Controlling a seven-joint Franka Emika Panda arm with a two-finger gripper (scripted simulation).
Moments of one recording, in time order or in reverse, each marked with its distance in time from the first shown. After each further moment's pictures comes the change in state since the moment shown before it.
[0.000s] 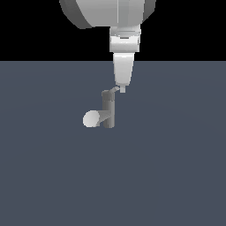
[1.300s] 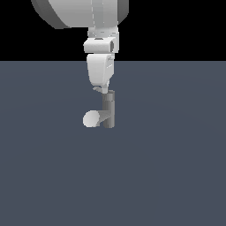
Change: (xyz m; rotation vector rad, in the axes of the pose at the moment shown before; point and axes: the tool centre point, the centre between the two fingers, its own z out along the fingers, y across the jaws) arm -0.060 0.004 0.003 -0.017 0.002 0.054
